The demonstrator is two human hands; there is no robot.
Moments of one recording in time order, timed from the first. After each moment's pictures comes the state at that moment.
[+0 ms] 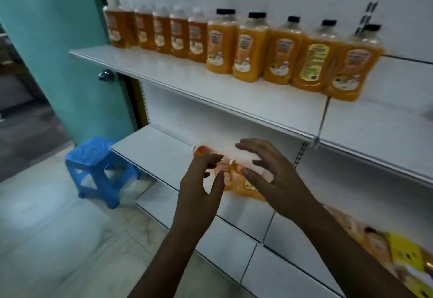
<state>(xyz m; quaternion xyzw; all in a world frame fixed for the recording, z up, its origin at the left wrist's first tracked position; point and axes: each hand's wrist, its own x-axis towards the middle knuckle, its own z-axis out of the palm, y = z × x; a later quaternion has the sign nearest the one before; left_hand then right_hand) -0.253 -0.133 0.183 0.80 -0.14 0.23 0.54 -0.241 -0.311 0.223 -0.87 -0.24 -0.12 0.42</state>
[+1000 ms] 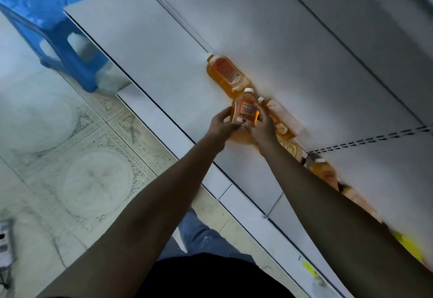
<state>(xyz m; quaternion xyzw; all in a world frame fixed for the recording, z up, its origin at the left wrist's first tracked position) 0.032 -0.138 -0.115 0.56 0.19 -0.21 0.78 0.044 -0.264 -0.078 -0.88 0.15 0.15 0.43</state>
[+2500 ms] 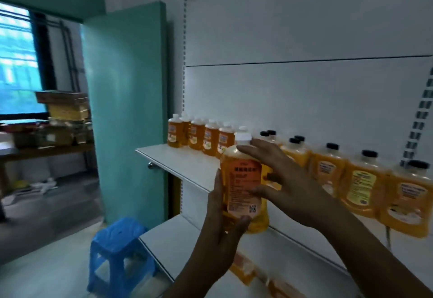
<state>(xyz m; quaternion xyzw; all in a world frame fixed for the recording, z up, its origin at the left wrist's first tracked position) -0.170 -0.073 0.303 0.69 -0.25 0.27 0.62 -0.145 -0.236 0.416 -0.85 -0.39 -0.18 0.29</state>
